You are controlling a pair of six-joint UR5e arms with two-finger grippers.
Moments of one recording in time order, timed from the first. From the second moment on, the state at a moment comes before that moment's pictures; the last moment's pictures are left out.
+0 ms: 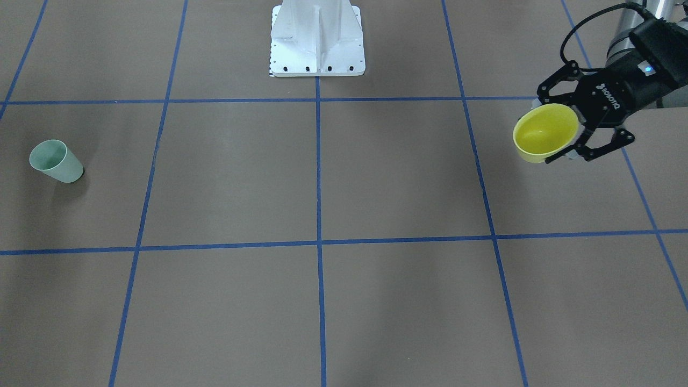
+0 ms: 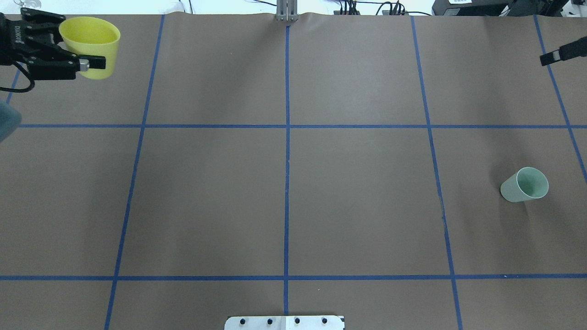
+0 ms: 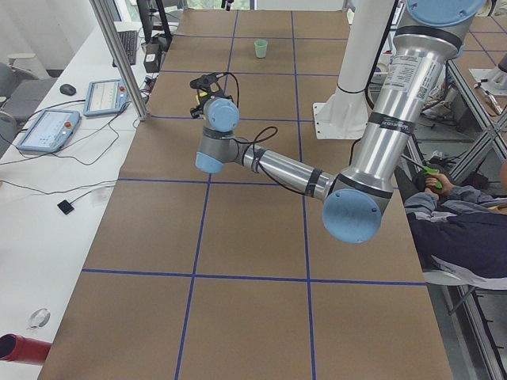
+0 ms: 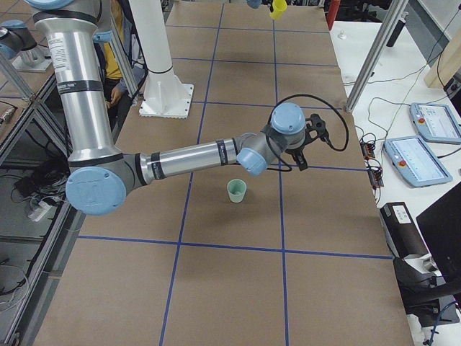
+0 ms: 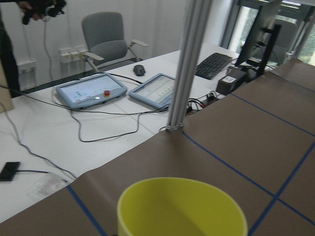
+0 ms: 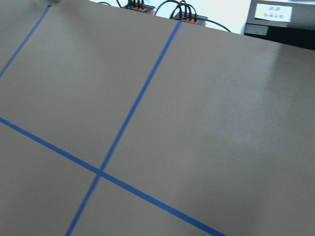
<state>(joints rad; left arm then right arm) -1.12 -1.91 -1.58 -3.12 -2.36 -0.59 1.35 -1.34 1.66 -0.99 2.55 0.52</state>
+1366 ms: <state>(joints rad) -0.69 -2.03 -1.56 -3.12 -1.92 -0.49 0.84 -0.77 1.80 -1.45 2.28 1.24</state>
